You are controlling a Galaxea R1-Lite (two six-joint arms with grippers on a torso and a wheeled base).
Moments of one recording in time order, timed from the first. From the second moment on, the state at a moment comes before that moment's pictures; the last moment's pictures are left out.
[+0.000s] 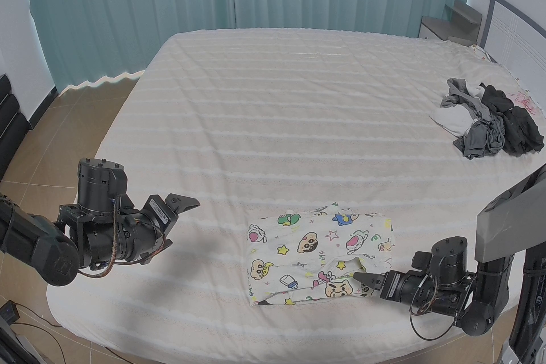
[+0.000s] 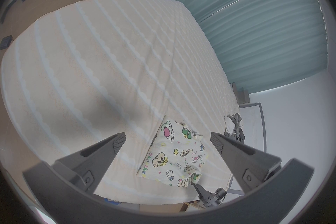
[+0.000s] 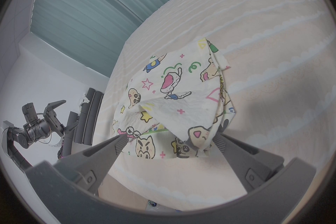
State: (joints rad) left arm -0.35 1.70 -0.57 -0.56 -0.08 -1.06; right arm 0.47 2.23 -0.11 -1.55 0.09 0.72
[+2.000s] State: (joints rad) left arm -0.35 1.75 -0.57 -0.56 -0.07 -1.06; right arm 0.27 2.09 -0.02 -1.55 0.16 0.46
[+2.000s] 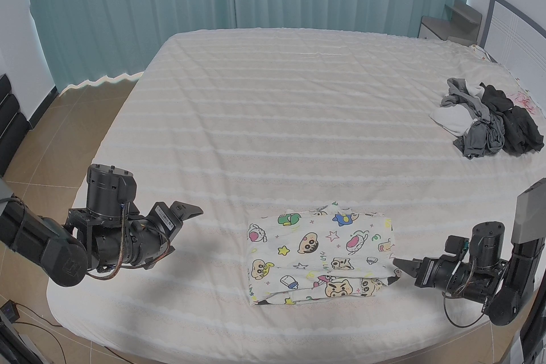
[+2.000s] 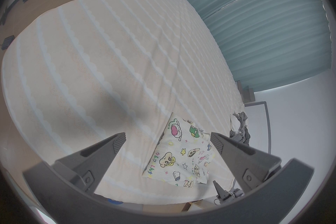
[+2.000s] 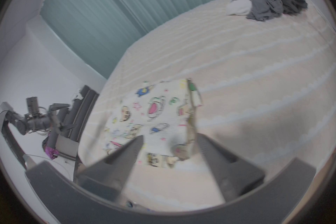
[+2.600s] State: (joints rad) left arm -0.36 1.76 -0.56 -0.57 -0.07 -1.06; right arm 0.48 2.21 -0.41 -1.38 0.17 0.47
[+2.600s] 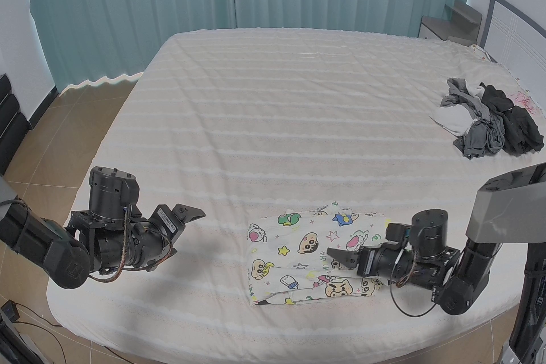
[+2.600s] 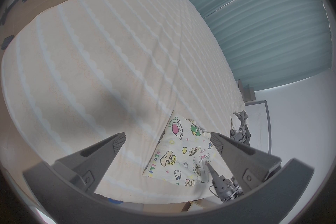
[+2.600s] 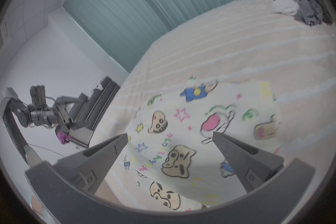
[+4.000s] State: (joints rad) left arm -0.41 1.96 -0.76 -0.57 -0.22 -0.96; right arm 0.23 2.18 -0.38 -1.35 0.13 0.44
